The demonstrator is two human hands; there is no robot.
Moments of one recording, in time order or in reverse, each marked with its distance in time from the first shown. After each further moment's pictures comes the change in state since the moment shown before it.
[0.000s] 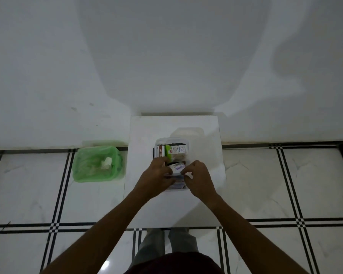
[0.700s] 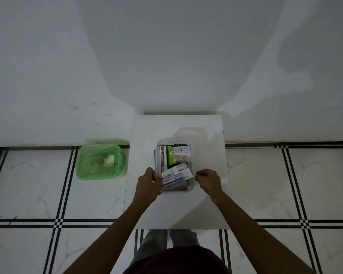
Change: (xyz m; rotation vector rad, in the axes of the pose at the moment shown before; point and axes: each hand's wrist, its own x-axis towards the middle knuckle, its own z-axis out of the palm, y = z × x) left_hand -0.016 -0.008 0.015 -0.491 0.103 -0.659; right_hand 0.020 0.040 0.005 0.351 -0.072 0.608
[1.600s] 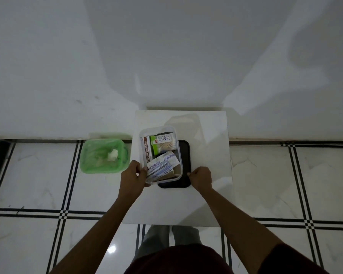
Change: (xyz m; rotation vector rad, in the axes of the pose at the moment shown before) left_hand -0.004 -0.005 -0.035 -0.091 0.153 0.029; right_hand 0.040 0.018 0.045 -0.323 0.059 -0.121
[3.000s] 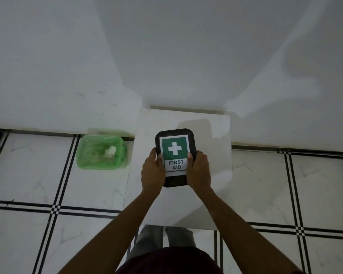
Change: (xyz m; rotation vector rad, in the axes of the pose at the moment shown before) left_hand 0.018 0.021 0.058 0.059 0.170 -0.012; right_hand -0.031 -0.055 -0.017 0.015 0.311 -0.226
